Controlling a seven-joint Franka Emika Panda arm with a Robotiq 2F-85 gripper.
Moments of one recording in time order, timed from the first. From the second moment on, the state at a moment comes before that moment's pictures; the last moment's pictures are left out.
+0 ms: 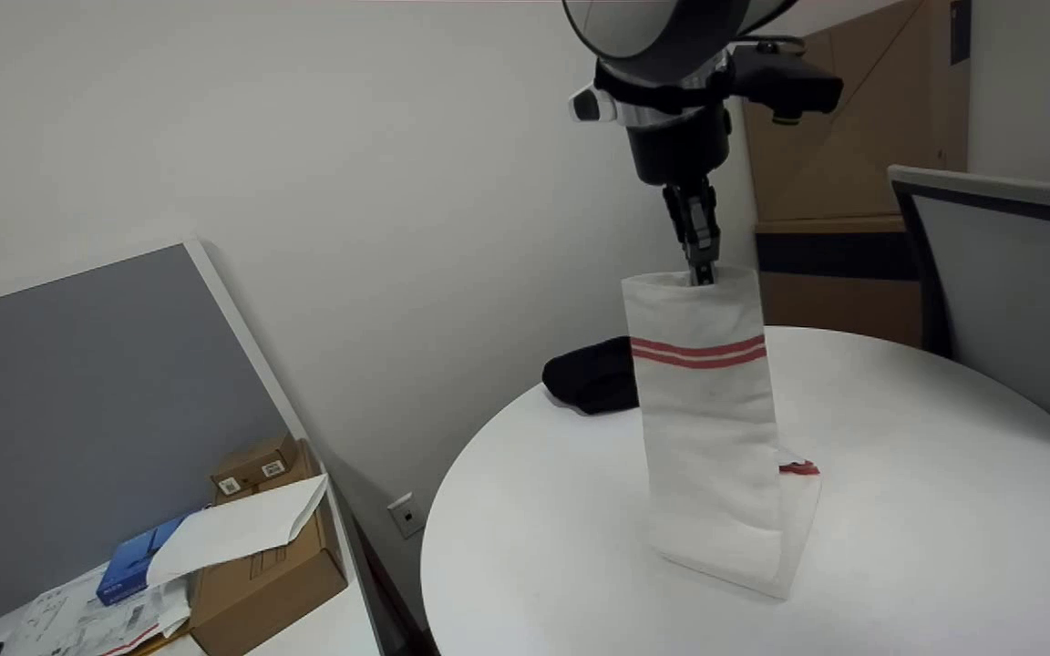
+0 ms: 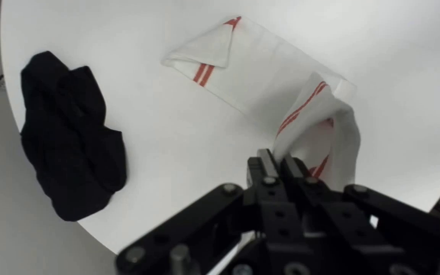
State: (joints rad) arm 0.14 -0.29 0.07 -2.34 -0.24 2.27 -0.82
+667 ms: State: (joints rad) arm 0.07 -0.14 0.05 -2.28 -0.32 2.26 -0.81
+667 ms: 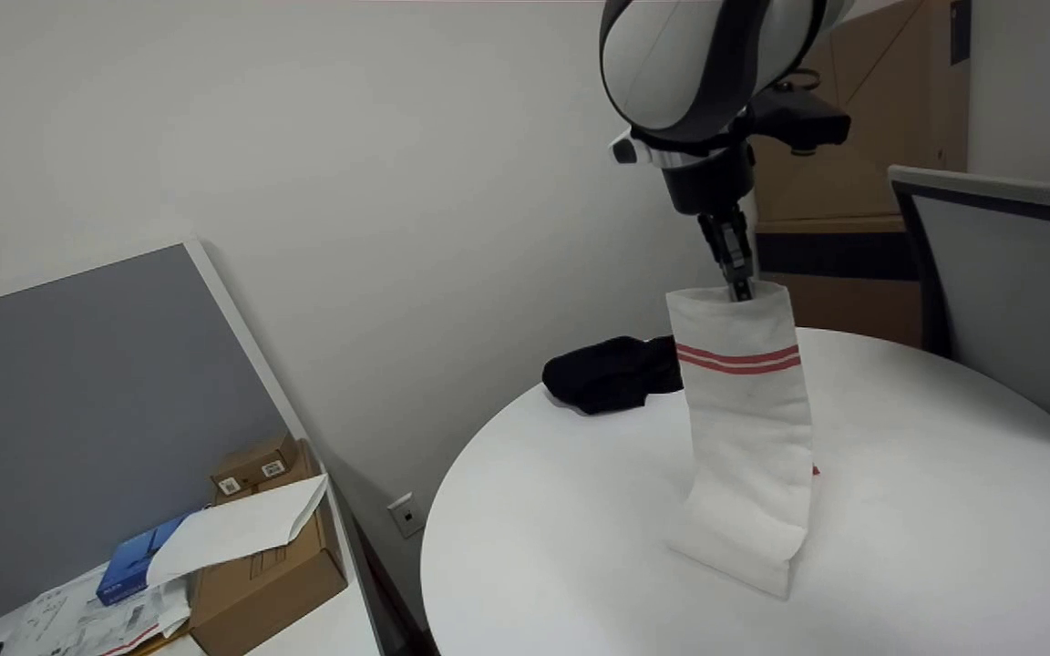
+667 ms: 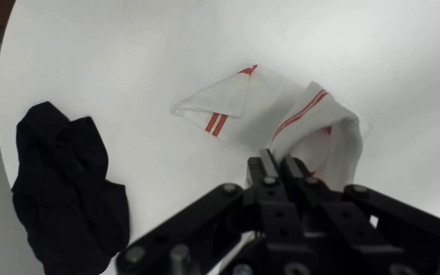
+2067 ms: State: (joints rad) arm 0.30 -0.25 0.22 -2.28 -0.23 2.17 -0.85
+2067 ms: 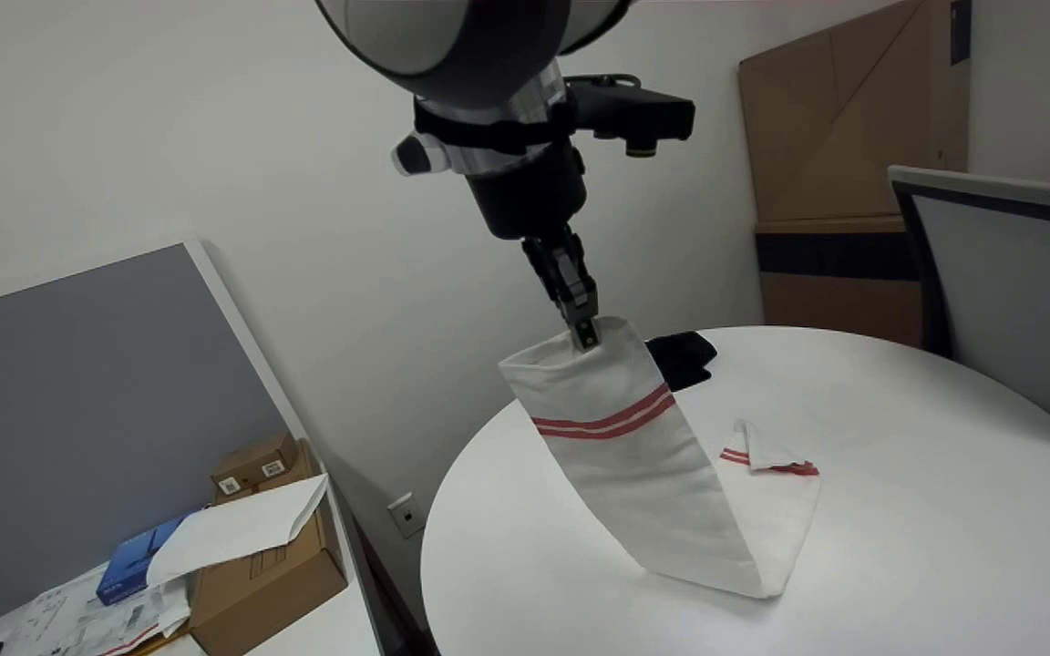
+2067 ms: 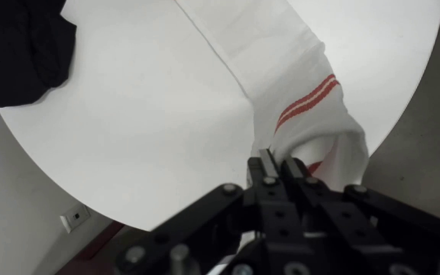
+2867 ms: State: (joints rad) arm 0.20 -0.25 0.14 -2.20 -0.29 2.17 -0.85
